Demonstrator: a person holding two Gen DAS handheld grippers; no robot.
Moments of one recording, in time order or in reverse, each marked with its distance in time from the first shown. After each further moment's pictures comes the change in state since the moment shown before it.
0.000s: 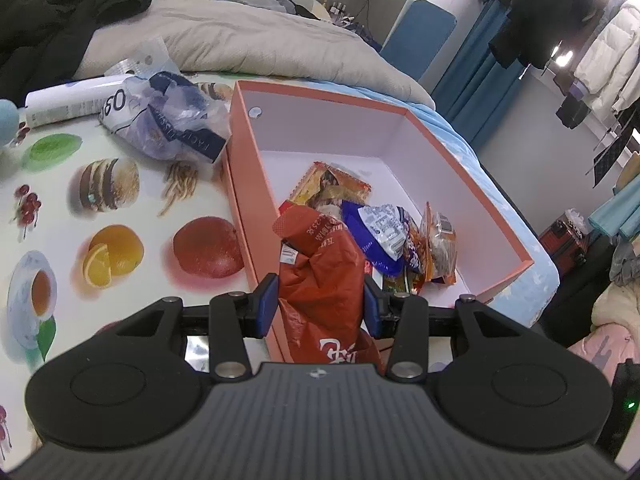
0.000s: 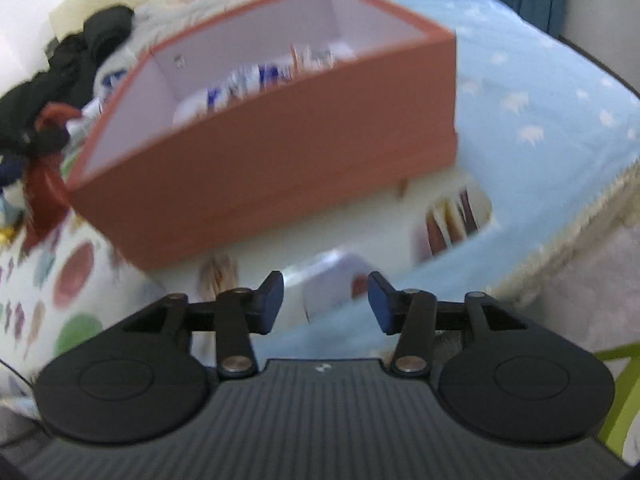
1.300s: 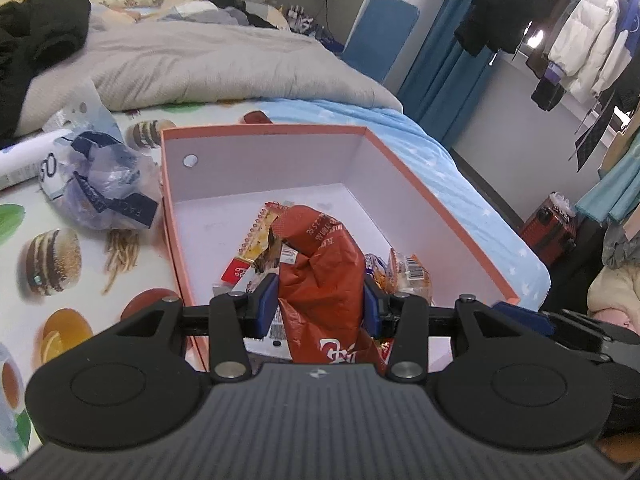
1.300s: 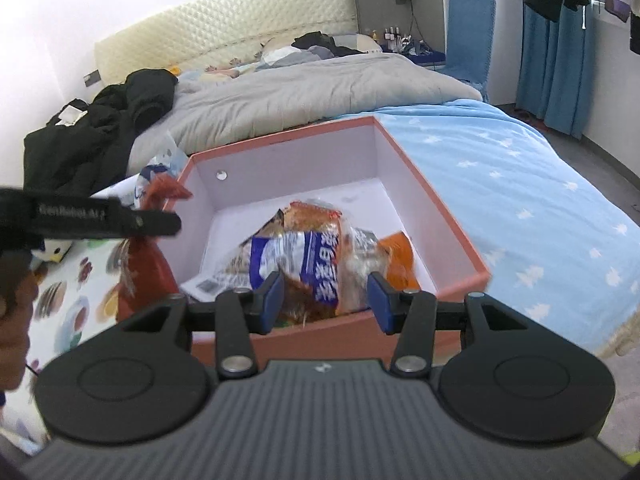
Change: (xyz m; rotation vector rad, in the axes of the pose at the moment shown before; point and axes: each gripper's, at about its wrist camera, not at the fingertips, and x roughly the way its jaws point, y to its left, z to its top) left arm 0.053 -0.045 0.069 0.117 0.004 -0.060; right arm -0.034 0.028 0.102 -0.127 -0.262 0.053
